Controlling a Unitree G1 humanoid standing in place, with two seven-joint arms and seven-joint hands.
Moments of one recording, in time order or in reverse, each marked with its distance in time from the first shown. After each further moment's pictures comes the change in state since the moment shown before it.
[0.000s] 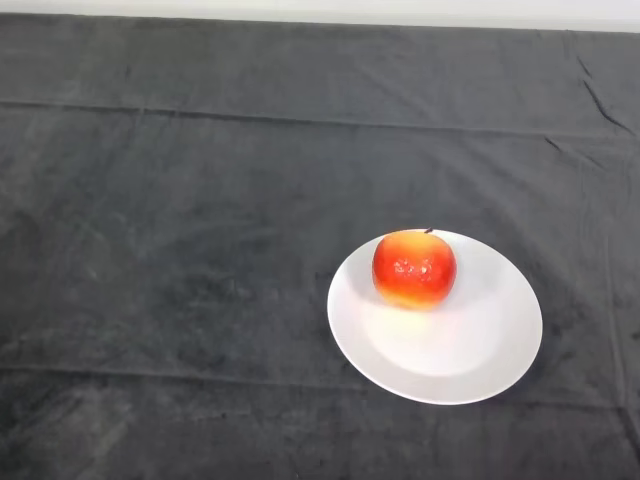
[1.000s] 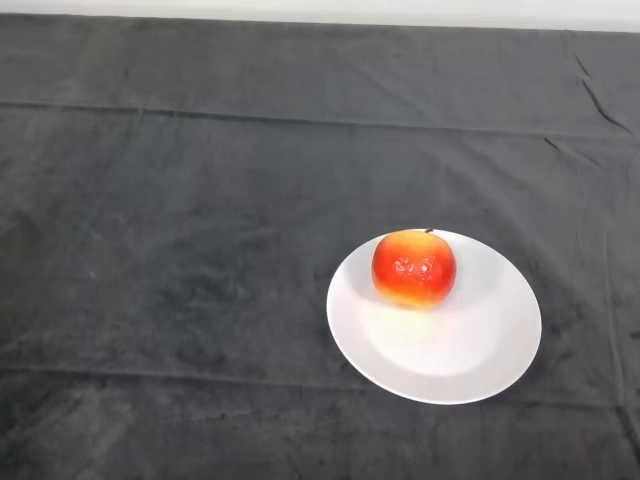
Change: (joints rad) left arm -0.001 -0.039 0.029 0.000 0.045 0.000 -0.046; right arm 0.000 0.000 0.000 0.000 0.000 0.000 0.000
